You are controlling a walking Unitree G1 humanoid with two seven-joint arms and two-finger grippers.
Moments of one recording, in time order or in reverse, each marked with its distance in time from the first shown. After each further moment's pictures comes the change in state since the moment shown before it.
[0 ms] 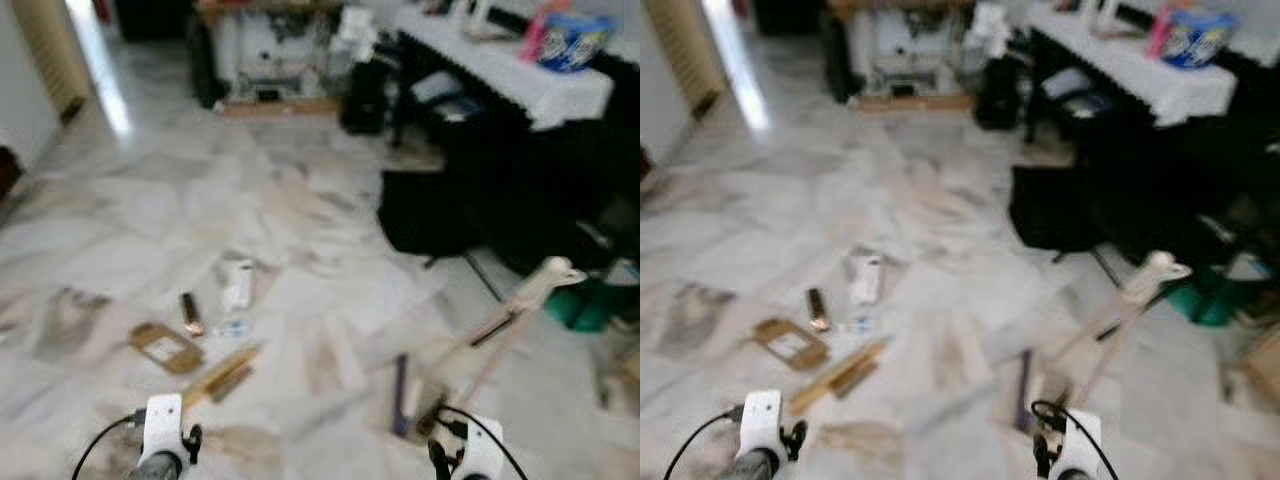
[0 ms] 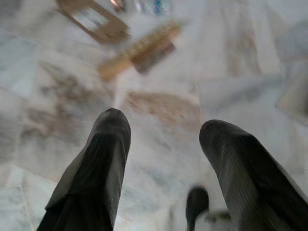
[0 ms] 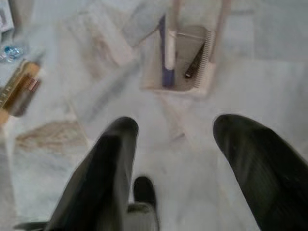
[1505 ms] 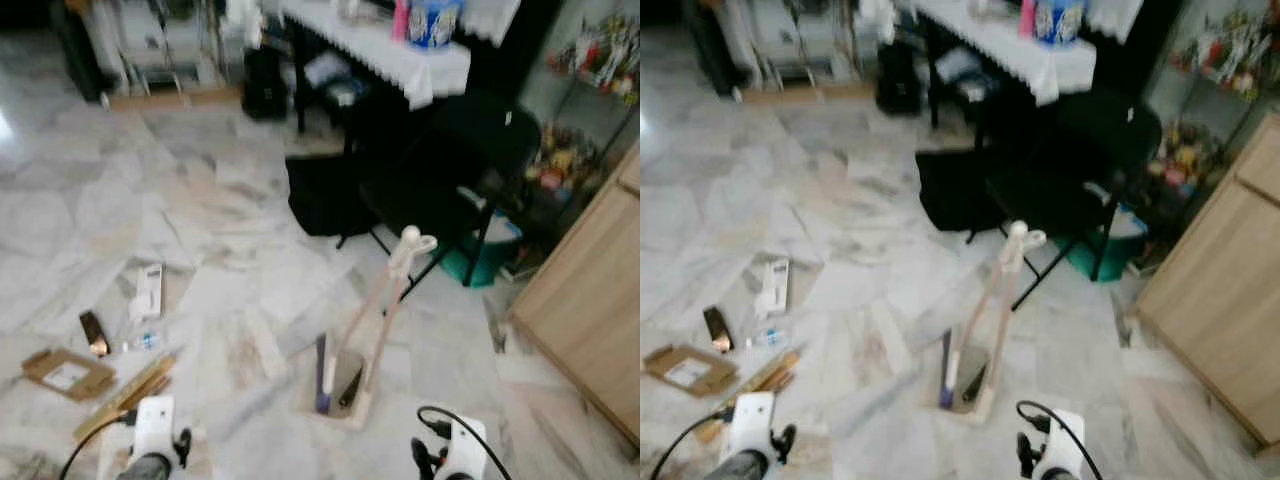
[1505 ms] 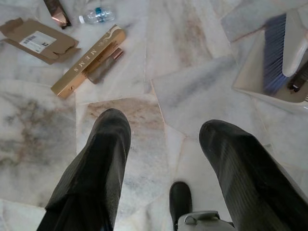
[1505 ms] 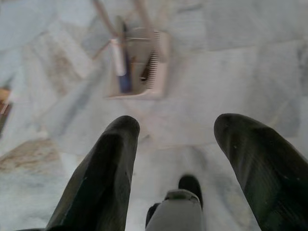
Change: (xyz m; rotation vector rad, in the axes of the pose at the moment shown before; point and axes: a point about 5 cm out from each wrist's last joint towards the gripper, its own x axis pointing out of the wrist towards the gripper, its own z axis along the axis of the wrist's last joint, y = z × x) left arm 0.001 0.005 0.005 0.044 -0.008 0.009; right arm 0.001 0.009 0.000 0.004 -0.008 0.025
